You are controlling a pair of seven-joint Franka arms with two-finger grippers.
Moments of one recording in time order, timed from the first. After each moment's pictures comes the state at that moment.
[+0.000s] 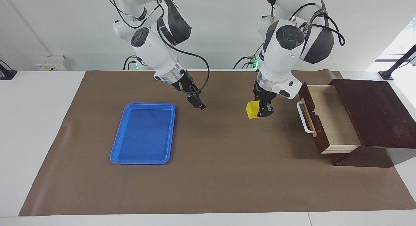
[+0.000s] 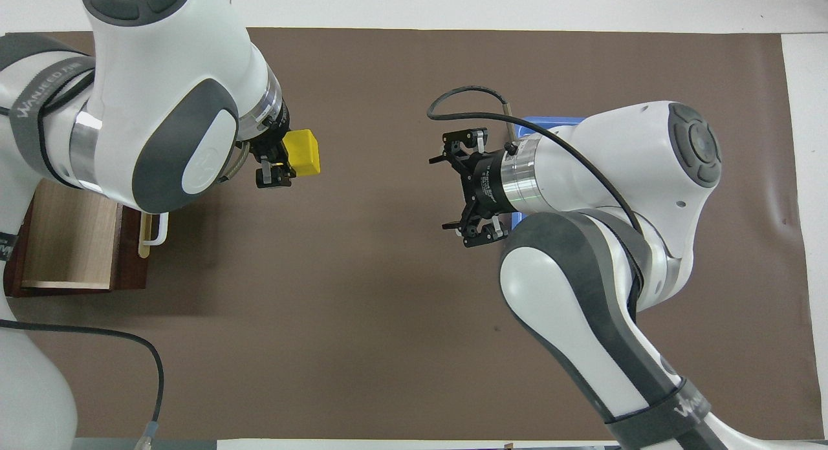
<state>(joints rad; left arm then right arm) -0.37 0.35 -0.10 -1.30 0.01 1.61 -2.07 0.39 0.12 0.05 -1.83 0.59 2.18 1.50</state>
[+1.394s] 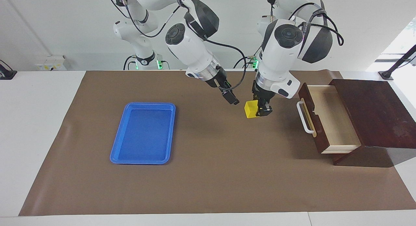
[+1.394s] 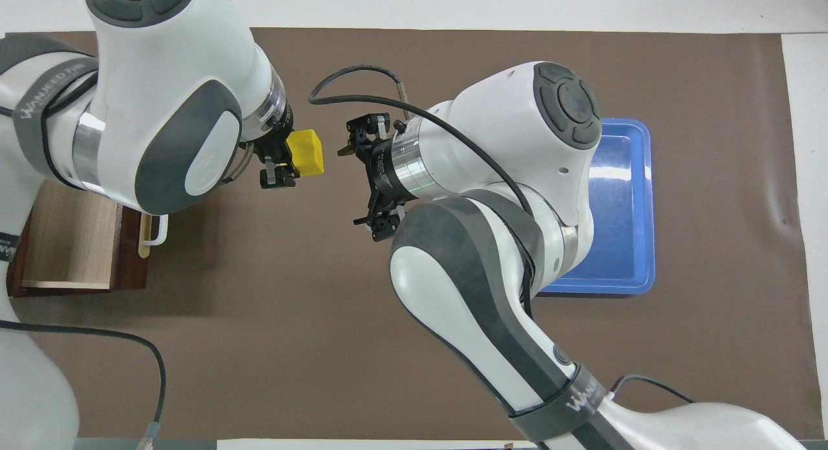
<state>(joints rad) -0.38 0.35 -0.10 -1.30 0.01 1.61 -2.08 0.52 0.32 0.04 -1.49 0.57 2.09 1.67</state>
